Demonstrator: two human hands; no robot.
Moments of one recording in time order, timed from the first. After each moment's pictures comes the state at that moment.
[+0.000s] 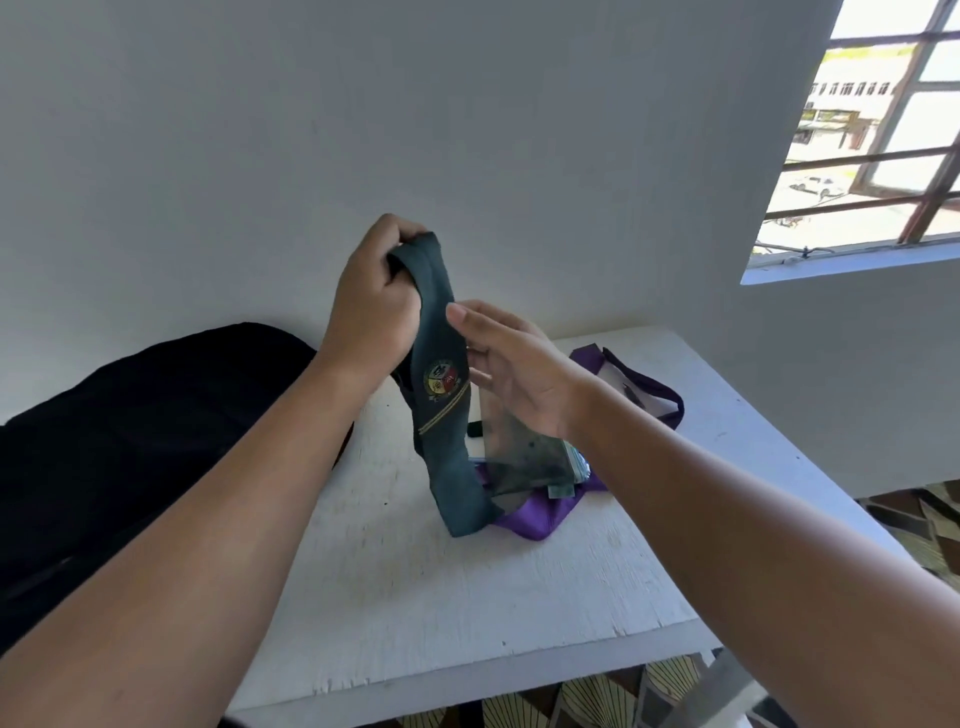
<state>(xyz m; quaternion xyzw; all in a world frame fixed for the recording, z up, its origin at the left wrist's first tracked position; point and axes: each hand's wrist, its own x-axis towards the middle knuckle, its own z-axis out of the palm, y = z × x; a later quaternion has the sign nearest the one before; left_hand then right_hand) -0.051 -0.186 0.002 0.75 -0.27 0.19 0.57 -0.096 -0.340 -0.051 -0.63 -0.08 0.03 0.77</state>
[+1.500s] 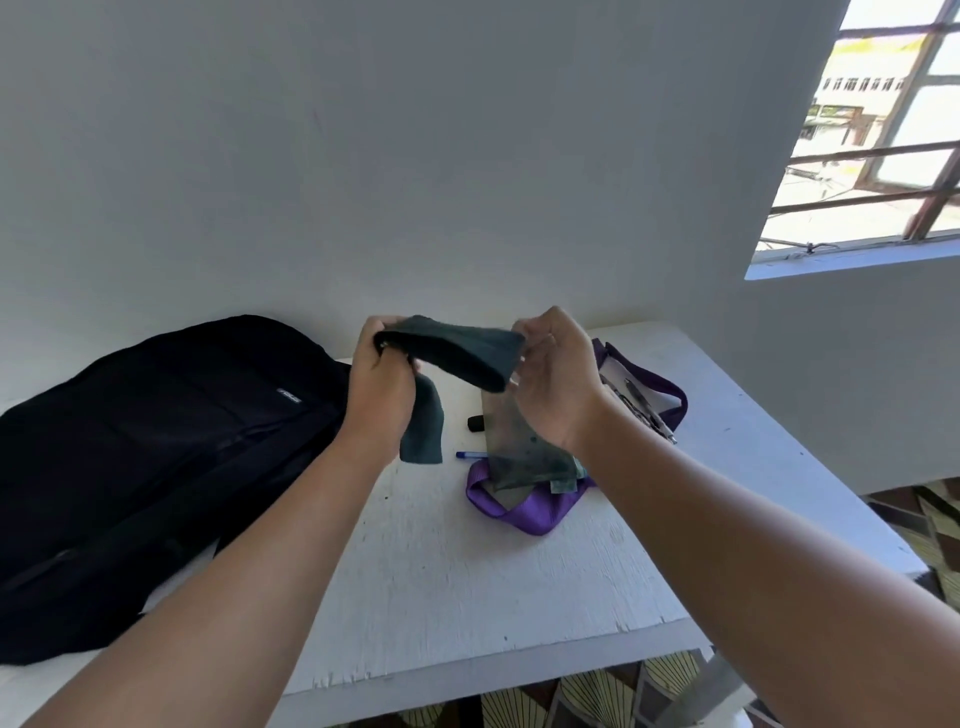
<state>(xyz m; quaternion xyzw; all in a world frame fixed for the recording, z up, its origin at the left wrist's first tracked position) -0.051 -0.186 -0.079 0.70 -0.08 0.08 0.70 -0.081 -0.357 -0.088 -0.45 0.03 -0.04 0.89</state>
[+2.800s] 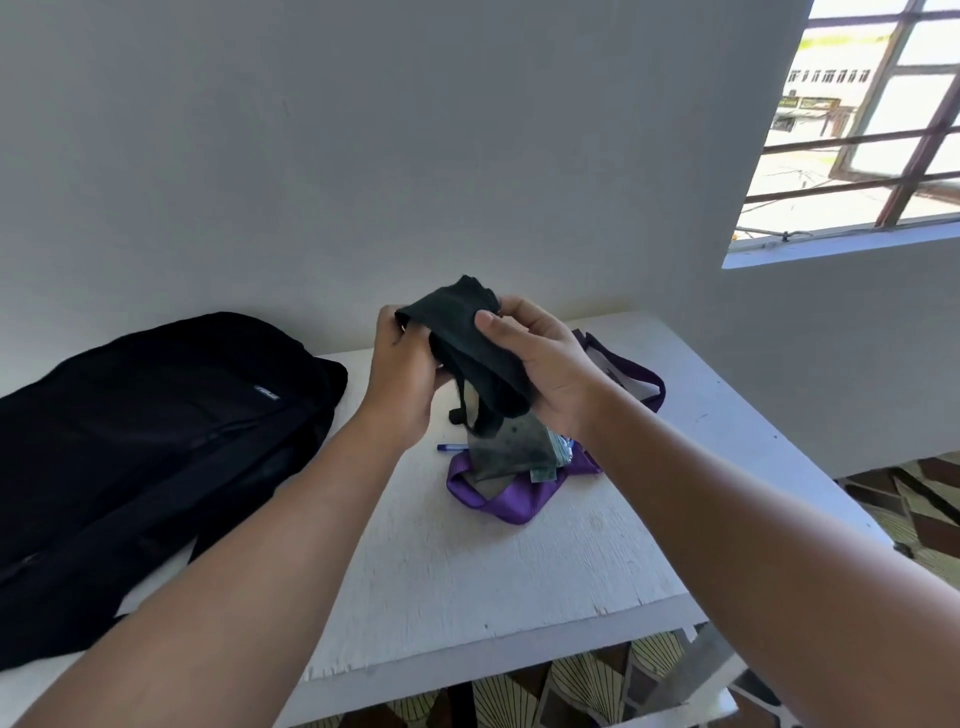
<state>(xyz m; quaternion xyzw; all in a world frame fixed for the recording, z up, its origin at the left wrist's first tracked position) -0.053 -0.225 -0.076 0.62 -0.09 -0.04 0.78 -0.104 -0.369 -0.079 -0.55 -0.03 -0.06 0.83</state>
